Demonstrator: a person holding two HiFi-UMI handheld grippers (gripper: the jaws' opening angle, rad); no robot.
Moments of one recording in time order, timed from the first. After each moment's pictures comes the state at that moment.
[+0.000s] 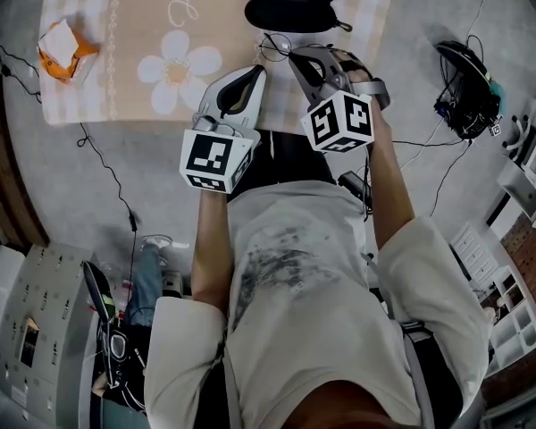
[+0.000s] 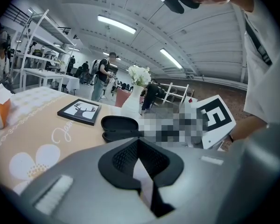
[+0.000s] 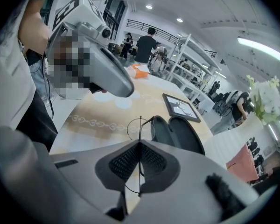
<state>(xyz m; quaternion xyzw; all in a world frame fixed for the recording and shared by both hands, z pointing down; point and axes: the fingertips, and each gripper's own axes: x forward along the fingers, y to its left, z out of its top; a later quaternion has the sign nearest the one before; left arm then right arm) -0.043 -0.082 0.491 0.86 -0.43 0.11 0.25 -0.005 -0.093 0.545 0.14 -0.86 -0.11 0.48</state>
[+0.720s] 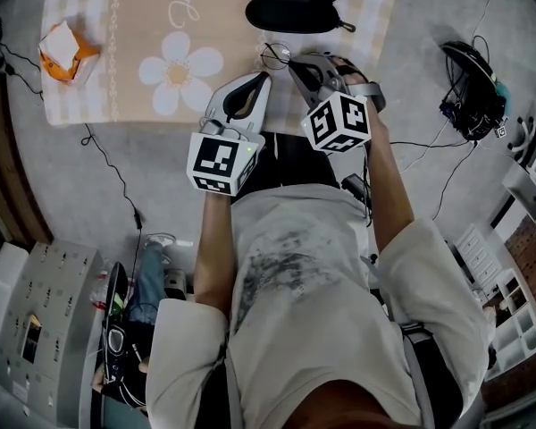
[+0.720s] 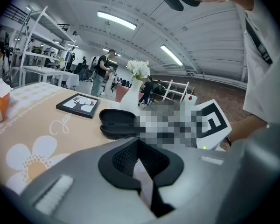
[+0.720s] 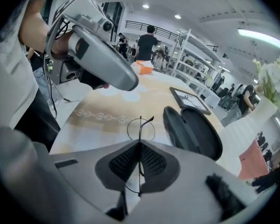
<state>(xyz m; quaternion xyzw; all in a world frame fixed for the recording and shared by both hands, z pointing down) -0.034 -0.073 0.507 0.86 -0.42 0.12 0.27 -0.002 -0.076 0.577 0.12 -0.87 -0.08 0.47</state>
